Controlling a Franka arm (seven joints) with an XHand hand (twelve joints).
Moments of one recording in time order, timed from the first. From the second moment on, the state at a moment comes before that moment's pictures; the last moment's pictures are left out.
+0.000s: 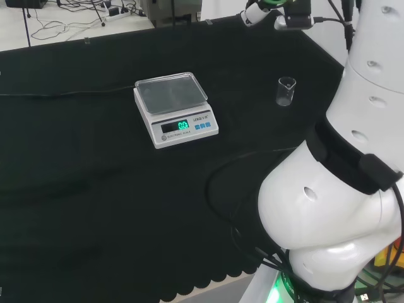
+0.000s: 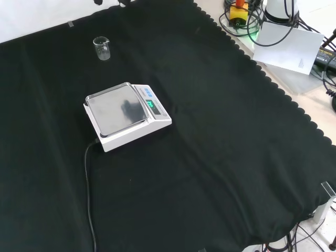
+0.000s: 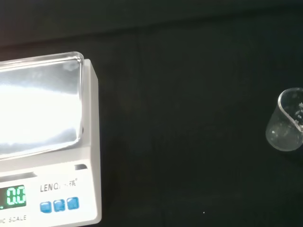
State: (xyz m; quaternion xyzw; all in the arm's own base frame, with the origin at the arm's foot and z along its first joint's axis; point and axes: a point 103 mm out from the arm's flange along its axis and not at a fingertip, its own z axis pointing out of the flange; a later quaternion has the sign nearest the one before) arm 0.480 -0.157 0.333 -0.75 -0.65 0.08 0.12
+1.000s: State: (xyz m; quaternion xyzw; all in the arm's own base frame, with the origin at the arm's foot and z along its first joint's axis) arm 0.494 -0.239 0.250 -0.77 -0.61 0.08 0.16
